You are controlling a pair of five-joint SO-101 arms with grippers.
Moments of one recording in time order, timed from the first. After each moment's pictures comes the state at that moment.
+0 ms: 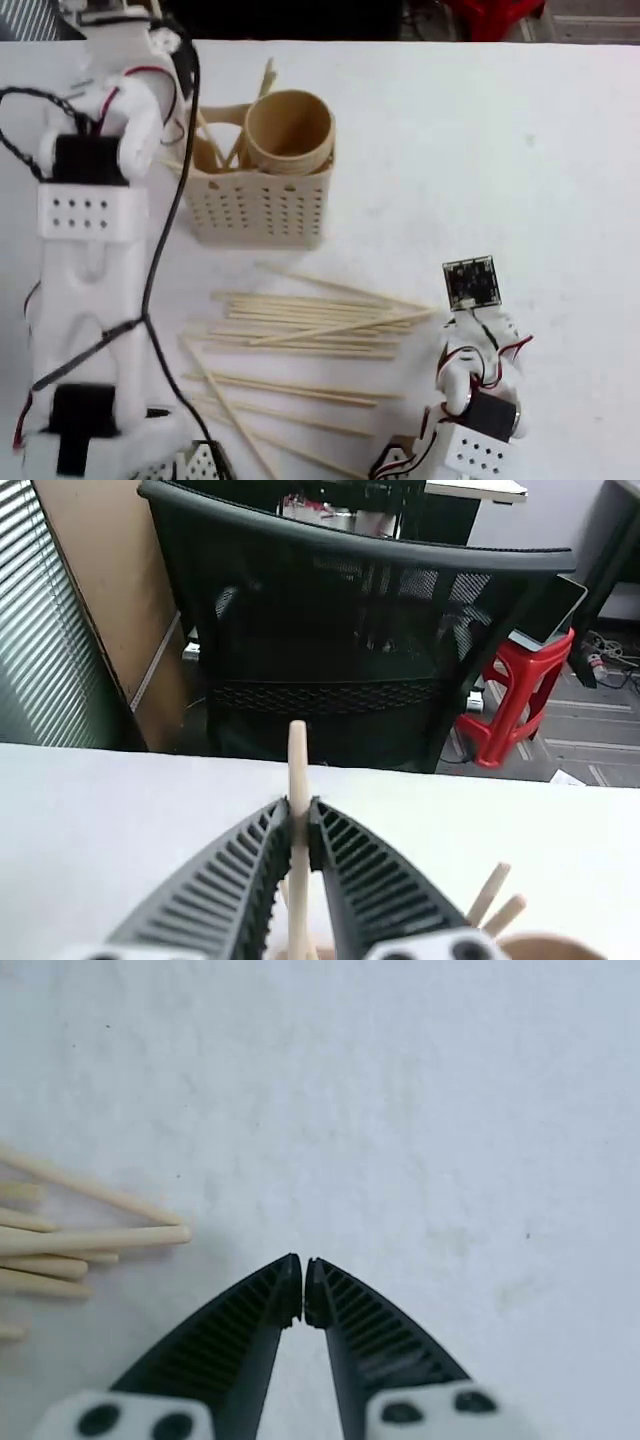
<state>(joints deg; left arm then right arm) -3.3 -14.7 -4.0 48.1 8.6 16.6 -102.0 96.5 60.7 32.2</state>
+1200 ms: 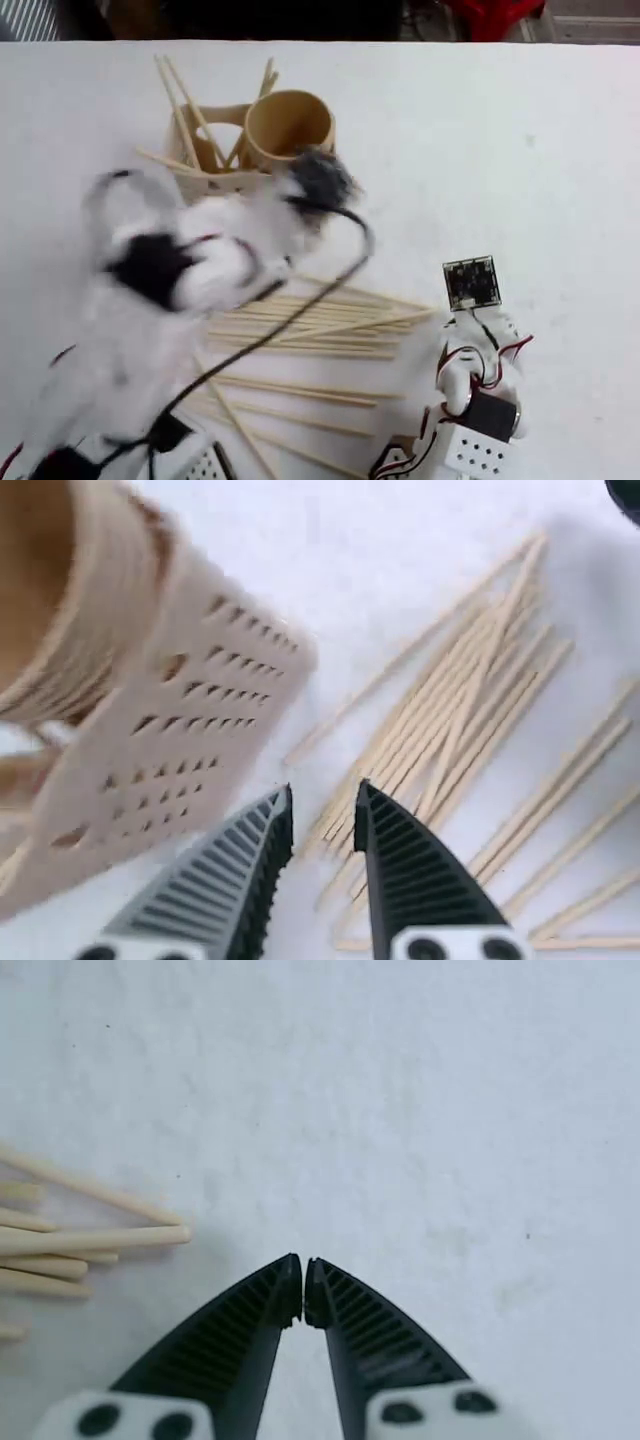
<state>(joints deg) 27.0 -30.9 17.1 87.3 -30.5 16.6 -102.0 96.5 60.7 32.2</state>
